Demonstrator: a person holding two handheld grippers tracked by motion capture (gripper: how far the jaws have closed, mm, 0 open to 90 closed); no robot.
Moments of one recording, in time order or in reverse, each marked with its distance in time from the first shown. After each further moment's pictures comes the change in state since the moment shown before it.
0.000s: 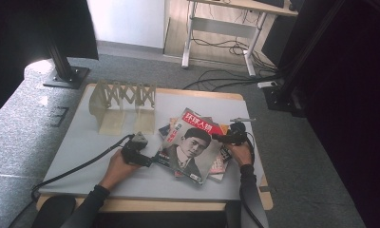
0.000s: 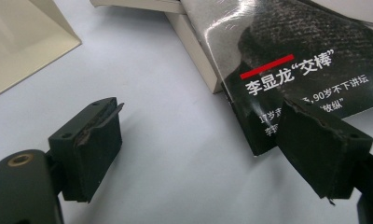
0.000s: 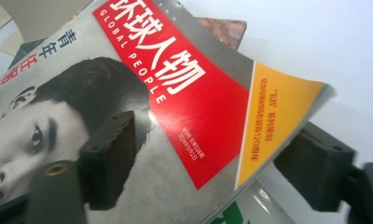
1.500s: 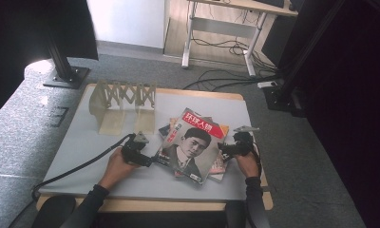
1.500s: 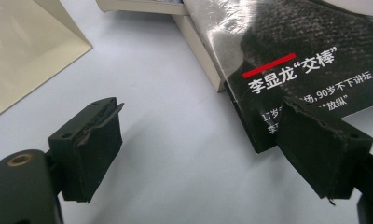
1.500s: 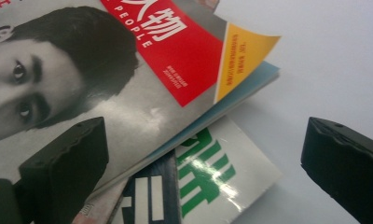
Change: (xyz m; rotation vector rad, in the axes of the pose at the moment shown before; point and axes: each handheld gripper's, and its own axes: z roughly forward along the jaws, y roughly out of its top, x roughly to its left) left arm -0.004 0.005 -0.004 0.029 0.051 0.039; right arm 0.018 -0.025 -0.034 0.024 -0.170 -0.117
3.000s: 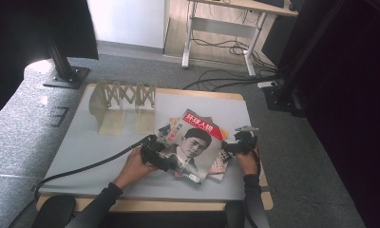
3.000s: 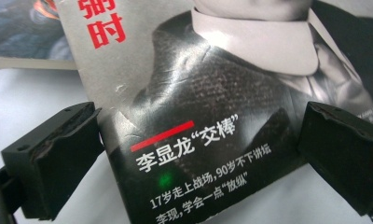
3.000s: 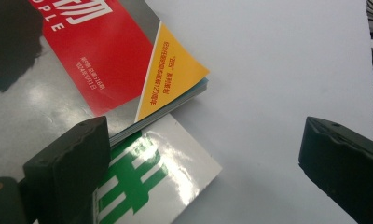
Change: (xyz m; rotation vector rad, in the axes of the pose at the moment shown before) left arm -0.046 0.043 0.022 0.090 -0.044 0.058; right arm -0.018 -0.007 0.017 0.026 -0.170 0.000
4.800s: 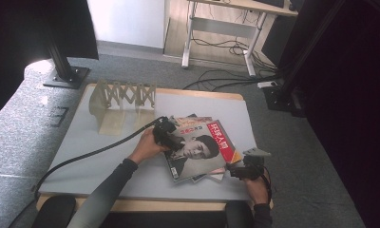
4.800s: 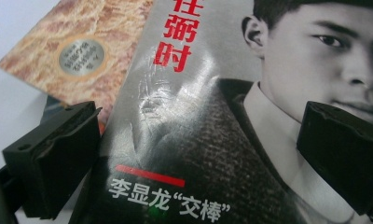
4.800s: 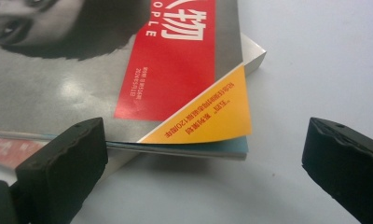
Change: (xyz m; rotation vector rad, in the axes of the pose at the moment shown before) left arm 0.043 0.060 0.035 -0.005 -0.036 0.021; right arm 0.019 -0.064 -0.069 -0.037 0.098 0.003
